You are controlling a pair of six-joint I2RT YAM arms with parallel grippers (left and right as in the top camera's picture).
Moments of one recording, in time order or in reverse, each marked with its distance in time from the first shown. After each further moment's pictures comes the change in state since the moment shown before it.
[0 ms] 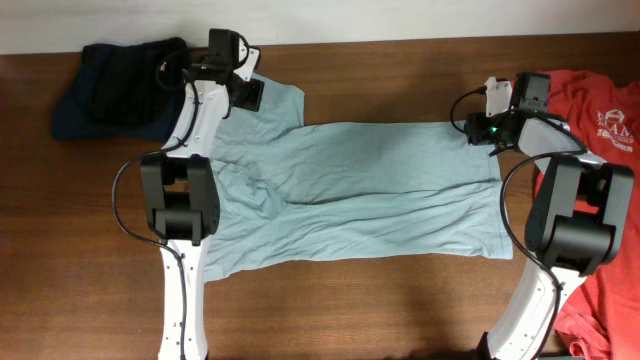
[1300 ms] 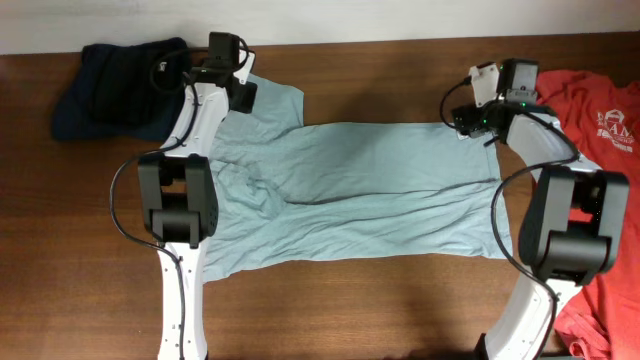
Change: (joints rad) left arm -0.003 -0.039 -0.090 0.036 -0.129 0.010; right arm 0.079 -0.078 -0.009 0.016 0.194 -0.172
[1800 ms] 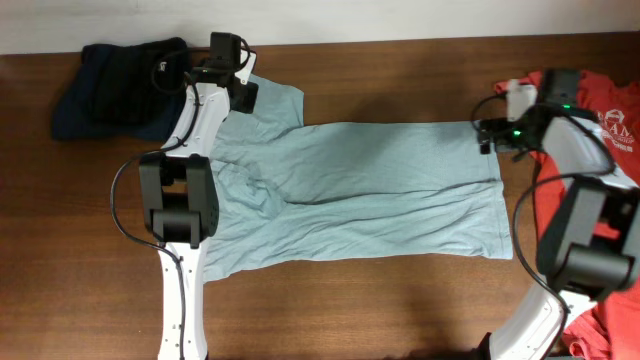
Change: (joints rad) left arm -0.002 0.001 0.000 -0.006 0.002 -0.001; right arm -0.124 -0.082 -0.001 -0.265 -0.111 0.105
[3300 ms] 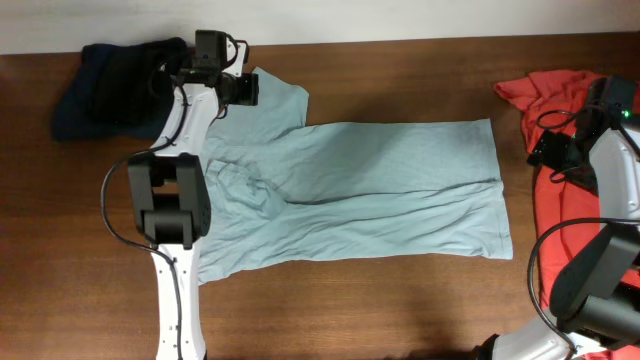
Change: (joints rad) left arm 0.039 -0.033 -0.048 0.125 0.230 -0.145; right arm -0.131 -0.220 -0.005 -0.383 0.323 0.520
